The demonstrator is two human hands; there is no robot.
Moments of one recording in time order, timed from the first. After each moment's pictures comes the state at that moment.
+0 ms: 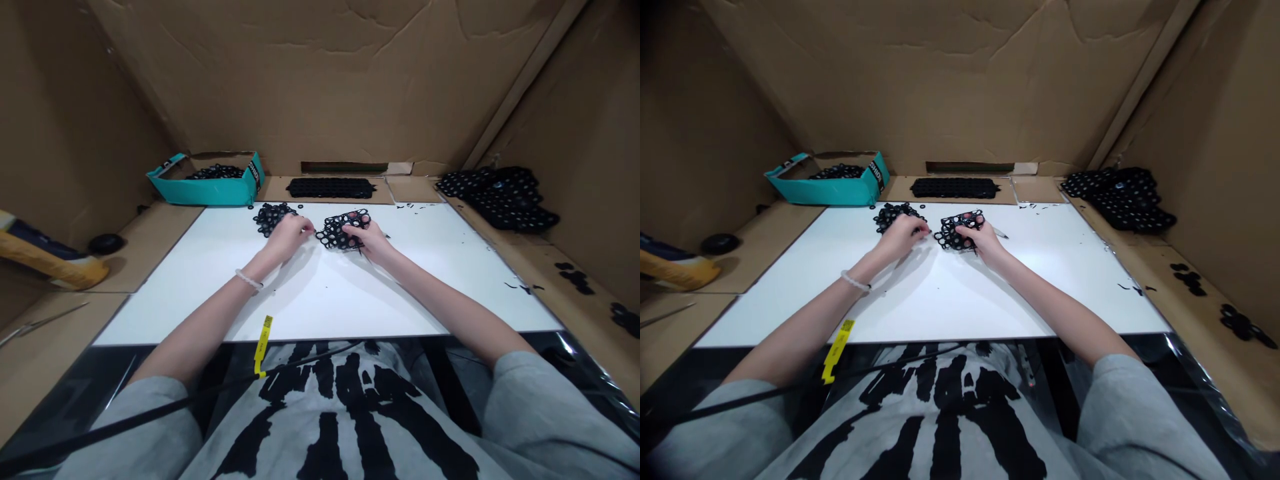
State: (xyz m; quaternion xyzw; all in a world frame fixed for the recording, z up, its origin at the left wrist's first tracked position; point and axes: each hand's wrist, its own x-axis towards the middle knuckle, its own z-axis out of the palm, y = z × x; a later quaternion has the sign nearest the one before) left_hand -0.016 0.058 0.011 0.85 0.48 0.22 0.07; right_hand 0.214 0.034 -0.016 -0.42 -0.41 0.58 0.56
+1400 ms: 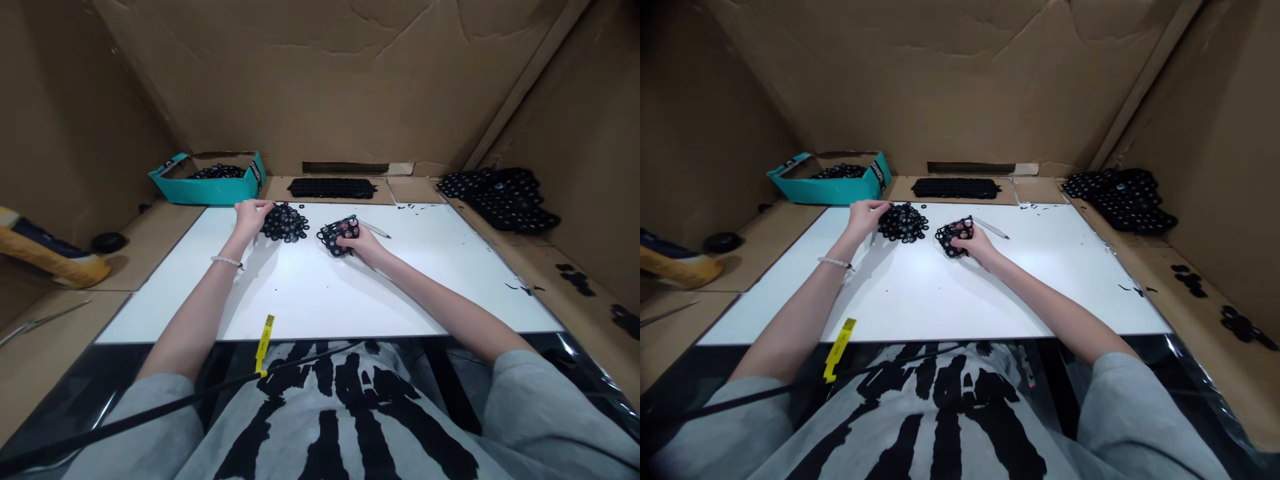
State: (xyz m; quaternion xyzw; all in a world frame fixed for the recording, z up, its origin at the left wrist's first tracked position) left_hand -0.087 0.114 0.013 0.68 0.59 0.42 0.11; right_hand 0.207 0.032 -0.032 -0.43 -0.46 0.58 0.51
